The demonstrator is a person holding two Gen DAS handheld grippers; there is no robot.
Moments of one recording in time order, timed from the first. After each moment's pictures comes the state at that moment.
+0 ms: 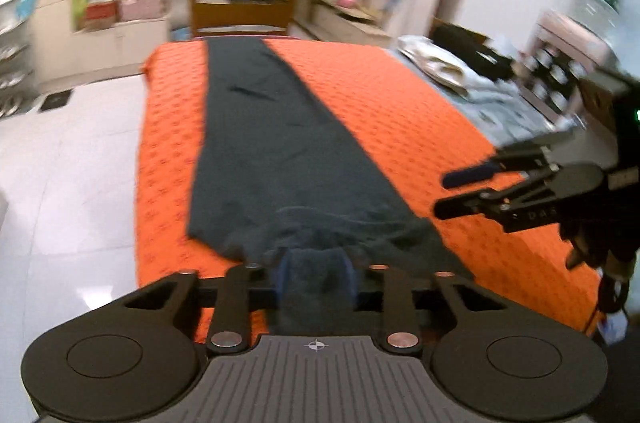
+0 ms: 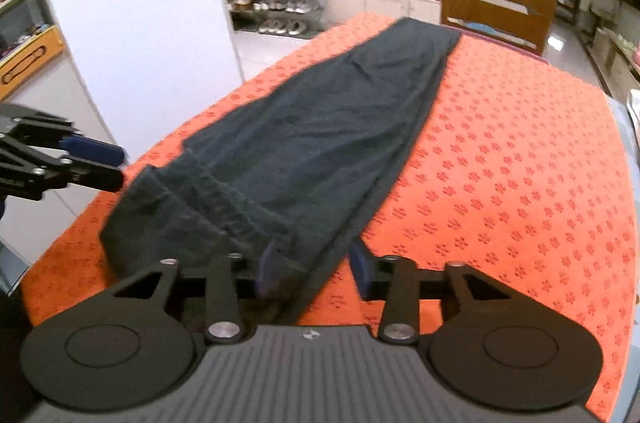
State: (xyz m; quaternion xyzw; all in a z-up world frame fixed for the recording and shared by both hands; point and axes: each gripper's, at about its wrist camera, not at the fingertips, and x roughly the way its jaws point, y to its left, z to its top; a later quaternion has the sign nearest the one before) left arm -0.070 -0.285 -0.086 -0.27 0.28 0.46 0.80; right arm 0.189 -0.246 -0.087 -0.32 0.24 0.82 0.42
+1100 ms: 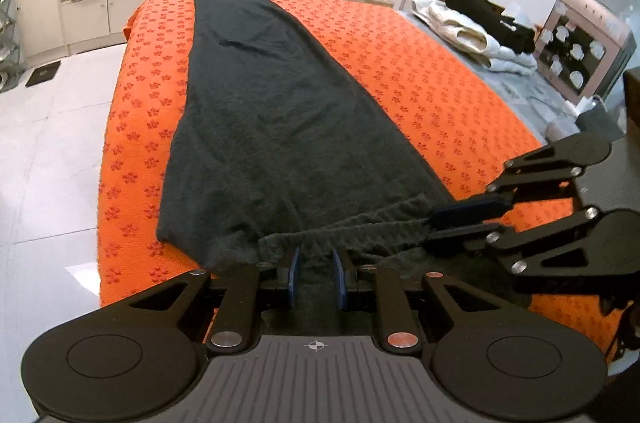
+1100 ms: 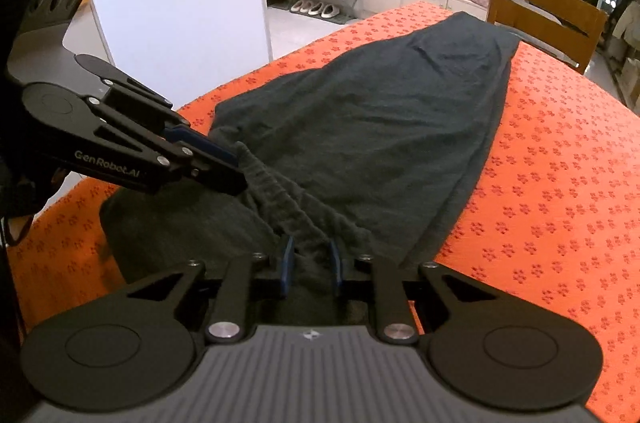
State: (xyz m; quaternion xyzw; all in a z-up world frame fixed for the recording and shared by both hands) left arm -0.059 -0.231 -0.126 -0.30 0.31 0.45 0.78; right arm 0.137 -0.236 -0.117 -0.36 0.21 0.82 0.39
